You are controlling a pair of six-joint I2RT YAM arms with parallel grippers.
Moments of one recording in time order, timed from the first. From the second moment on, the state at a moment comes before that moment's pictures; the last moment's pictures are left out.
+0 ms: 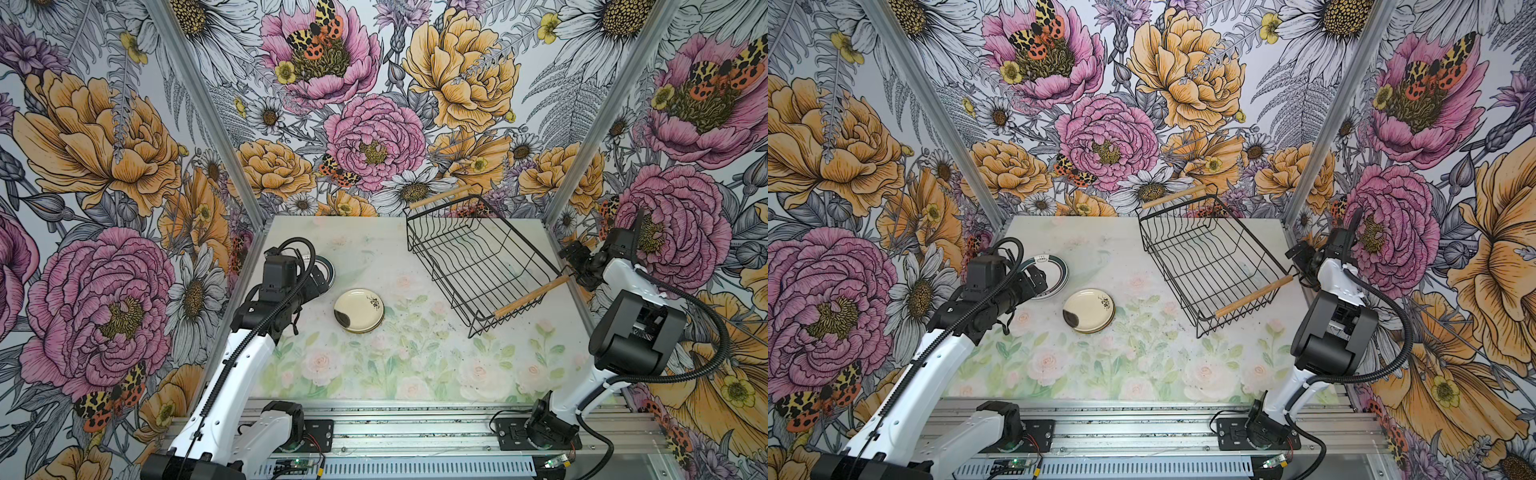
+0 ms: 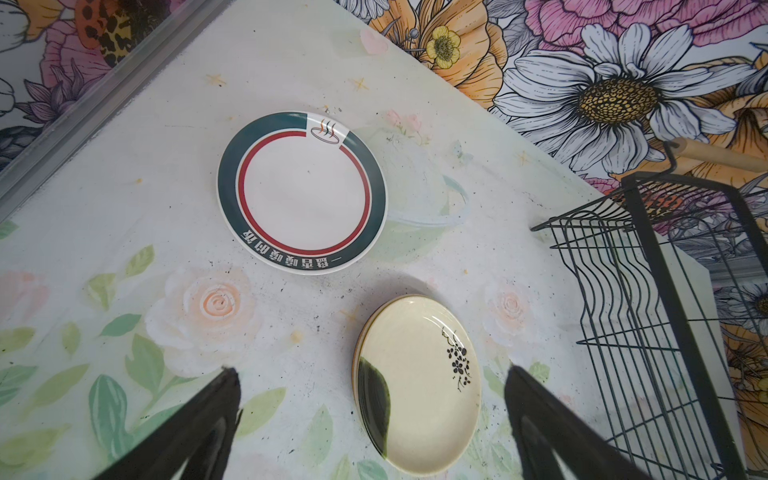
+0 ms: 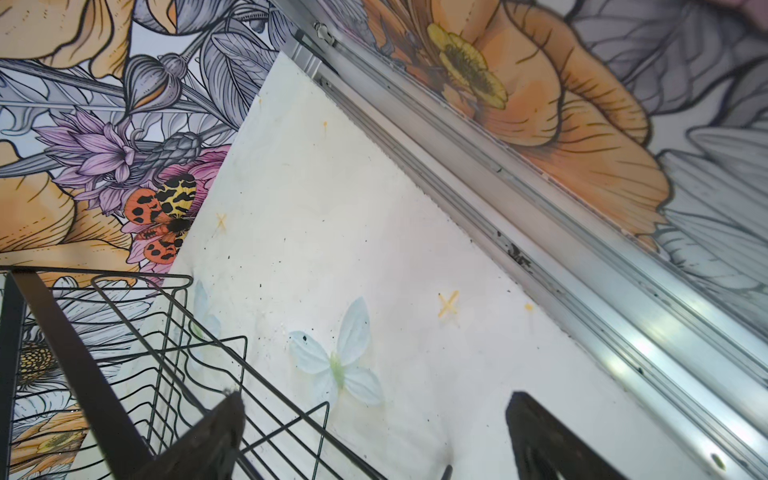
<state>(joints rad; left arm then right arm) -0.14 0.99 0.96 -0.67 -0.11 -0.58 -0.53 1.78 1.38 -0.54 -0.32 0.49</state>
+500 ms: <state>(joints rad) -0.14 1.02 0.96 -0.66 -0.12 -0.58 -0.42 1.74 1.20 -0.54 -0.31 0.45</state>
